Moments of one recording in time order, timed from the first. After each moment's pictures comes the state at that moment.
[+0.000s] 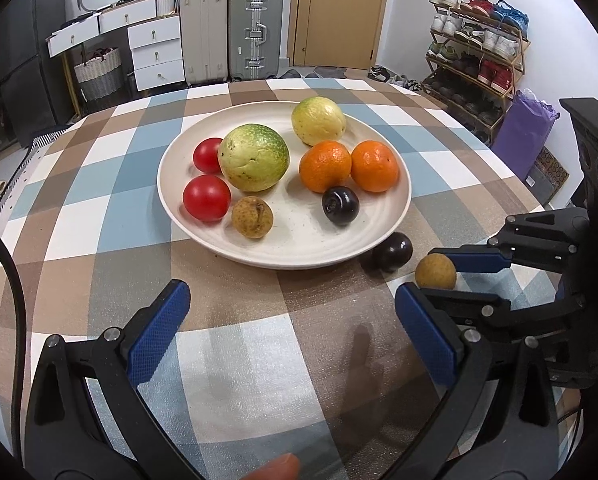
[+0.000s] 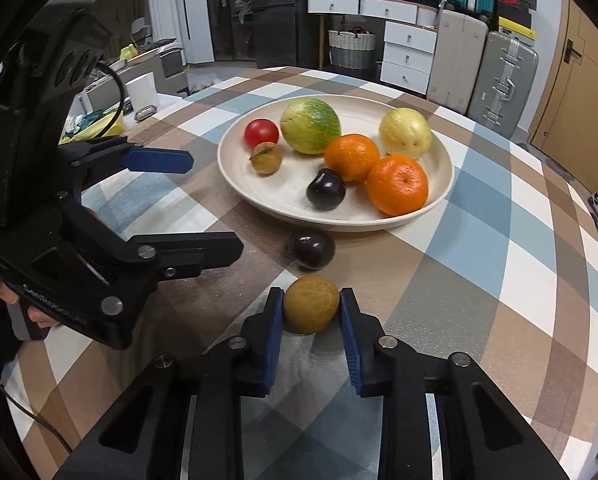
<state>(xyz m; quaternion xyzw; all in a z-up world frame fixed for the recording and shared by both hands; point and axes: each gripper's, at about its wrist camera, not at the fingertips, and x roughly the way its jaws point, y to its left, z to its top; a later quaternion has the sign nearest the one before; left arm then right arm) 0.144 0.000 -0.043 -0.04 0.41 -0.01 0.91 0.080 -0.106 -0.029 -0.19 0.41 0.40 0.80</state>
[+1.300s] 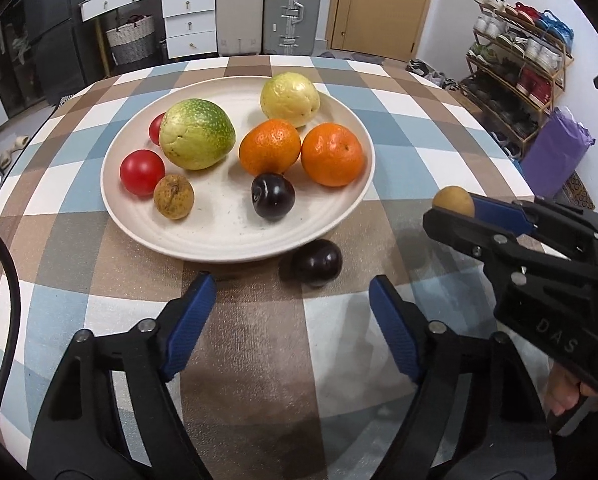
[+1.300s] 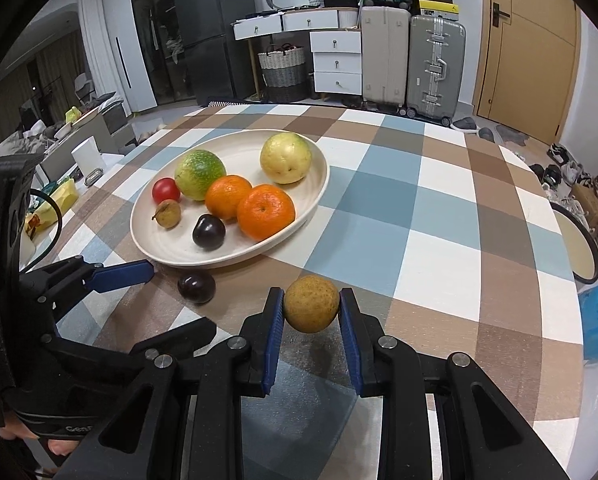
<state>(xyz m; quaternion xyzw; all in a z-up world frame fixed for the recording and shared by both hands) 0.172 -0.070 -0.052 -0.08 0.44 0.06 0.89 0.129 -0.161 -0.012 -0.10 0.41 0.31 0.85</state>
